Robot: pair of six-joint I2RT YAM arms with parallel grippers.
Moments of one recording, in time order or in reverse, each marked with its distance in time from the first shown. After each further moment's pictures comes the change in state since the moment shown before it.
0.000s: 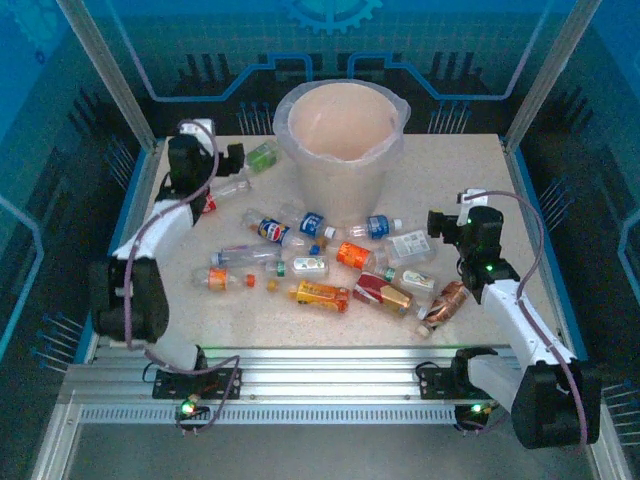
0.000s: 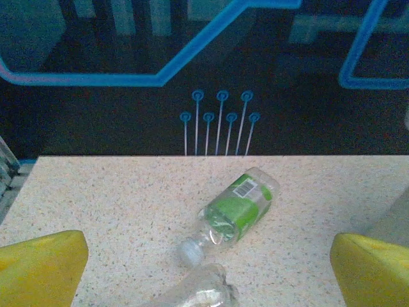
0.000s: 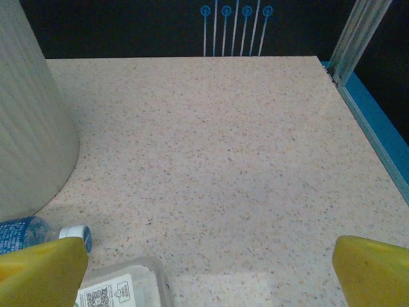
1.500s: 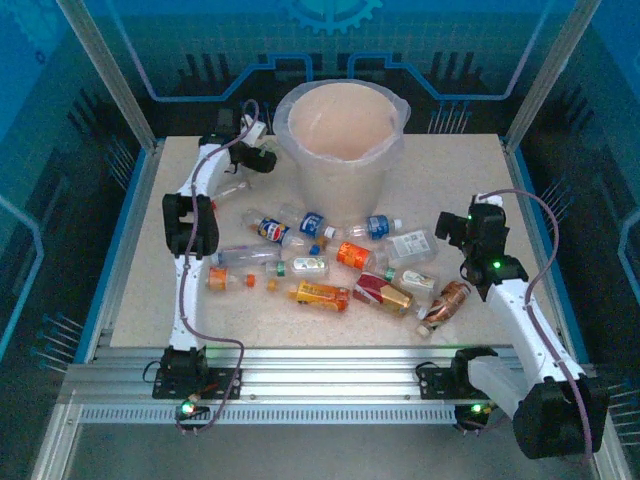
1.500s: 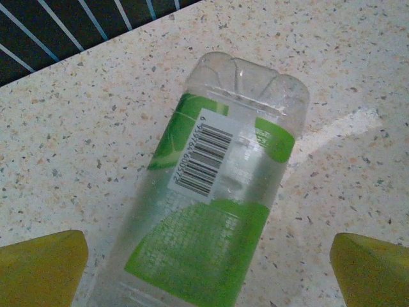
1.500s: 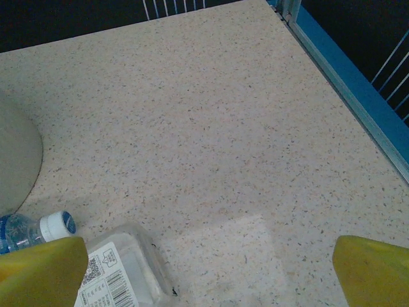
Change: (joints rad) left arm -0.040 0.954 1.191 -0.793 0.154 0.355; right arm 0.018 -0.048 0.097 -0.298 0.134 0.214
